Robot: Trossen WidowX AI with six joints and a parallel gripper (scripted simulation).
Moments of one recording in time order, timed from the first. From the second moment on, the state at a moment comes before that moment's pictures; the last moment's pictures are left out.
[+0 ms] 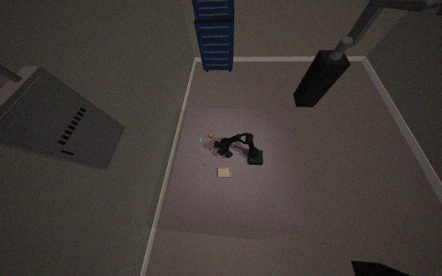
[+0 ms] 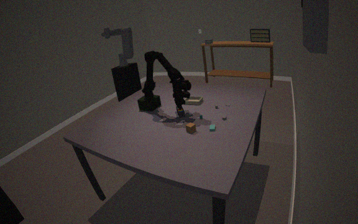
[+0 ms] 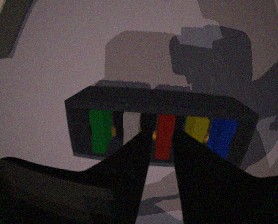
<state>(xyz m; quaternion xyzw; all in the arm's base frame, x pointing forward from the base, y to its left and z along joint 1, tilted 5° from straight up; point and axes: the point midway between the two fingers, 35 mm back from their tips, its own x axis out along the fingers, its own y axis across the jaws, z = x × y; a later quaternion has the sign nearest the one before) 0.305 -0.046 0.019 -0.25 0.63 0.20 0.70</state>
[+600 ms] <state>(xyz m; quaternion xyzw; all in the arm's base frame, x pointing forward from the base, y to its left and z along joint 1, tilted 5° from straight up) 0.305 -0.046 0.020 -0.25 0.63 0.20 0.70</state>
